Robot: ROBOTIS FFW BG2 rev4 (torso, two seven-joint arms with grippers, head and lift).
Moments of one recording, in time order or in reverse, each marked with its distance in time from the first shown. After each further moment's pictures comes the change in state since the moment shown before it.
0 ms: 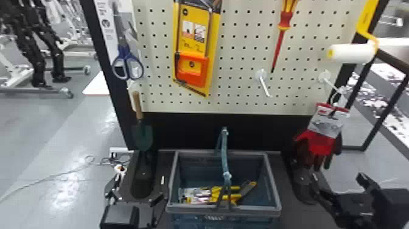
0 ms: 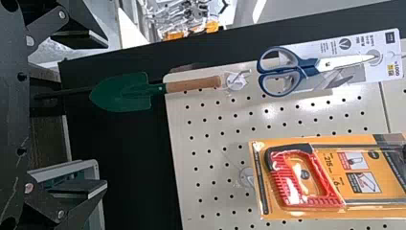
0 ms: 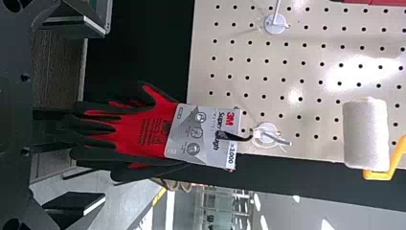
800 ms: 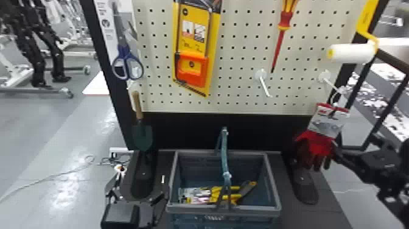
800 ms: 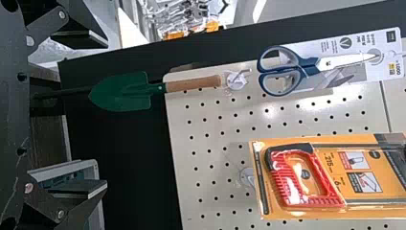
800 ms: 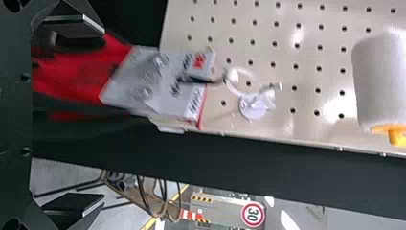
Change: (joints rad) left arm -0.005 0.000 -0.002 0.001 0.000 0.005 0.000; right arm -0.337 -0.072 -0.193 0.219 0.026 0.095 0.347
